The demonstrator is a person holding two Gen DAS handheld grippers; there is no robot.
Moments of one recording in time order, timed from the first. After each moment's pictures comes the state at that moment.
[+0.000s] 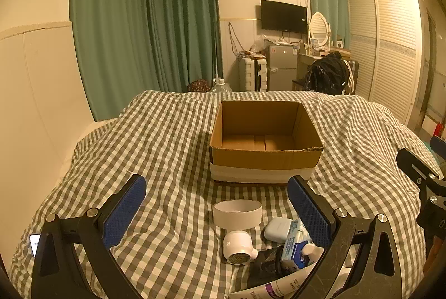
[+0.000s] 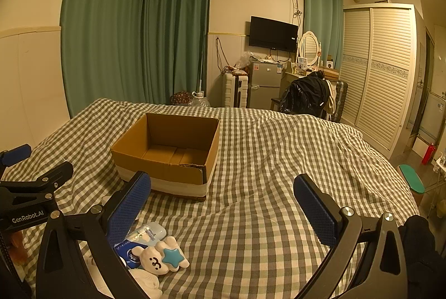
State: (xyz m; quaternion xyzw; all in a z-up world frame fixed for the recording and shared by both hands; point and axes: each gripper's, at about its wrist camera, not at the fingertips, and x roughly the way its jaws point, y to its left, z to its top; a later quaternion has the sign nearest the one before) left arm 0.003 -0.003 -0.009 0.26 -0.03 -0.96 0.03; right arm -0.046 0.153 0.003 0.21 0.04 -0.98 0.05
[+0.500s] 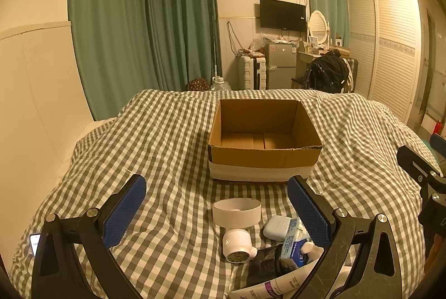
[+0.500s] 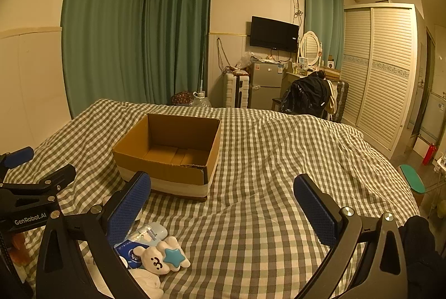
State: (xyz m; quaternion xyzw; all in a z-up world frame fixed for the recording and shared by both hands) left arm 0.003 -0.002 -0.008 0.27 -0.03 -0.96 0.03; right arm -0.045 0.152 0.005 0.21 0.04 -0.97 0.06
